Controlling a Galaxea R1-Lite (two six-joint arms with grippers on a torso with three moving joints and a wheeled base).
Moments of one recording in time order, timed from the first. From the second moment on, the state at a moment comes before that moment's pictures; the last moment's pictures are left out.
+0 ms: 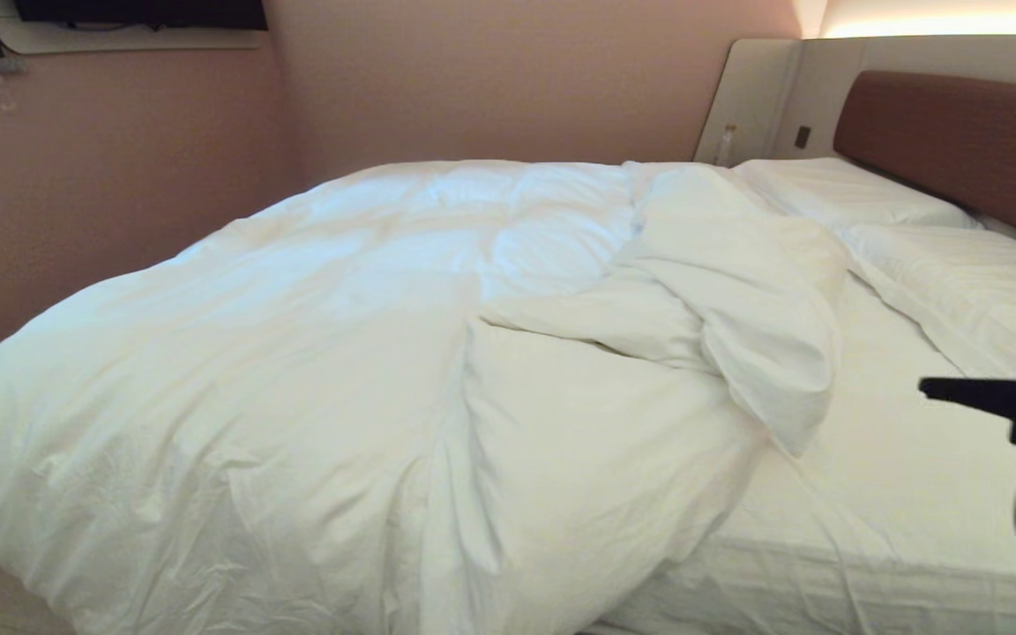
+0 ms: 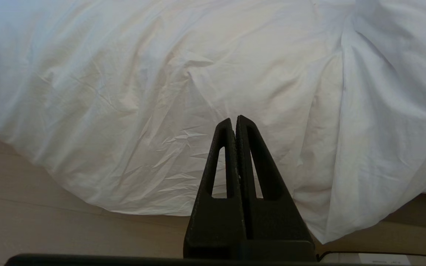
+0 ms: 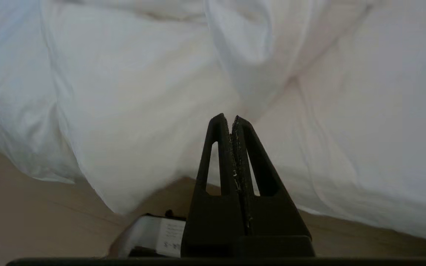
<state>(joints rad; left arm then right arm) -0.01 0.00 -0.02 0.05 0.01 -0.01 0.02 1.19 -0.83 0.05 0.24 0.21</state>
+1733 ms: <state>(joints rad) -0.01 0.00 -0.02 0.05 0.01 -0.01 -0.12 1.69 -1.46 0.49 0.27 0.21</state>
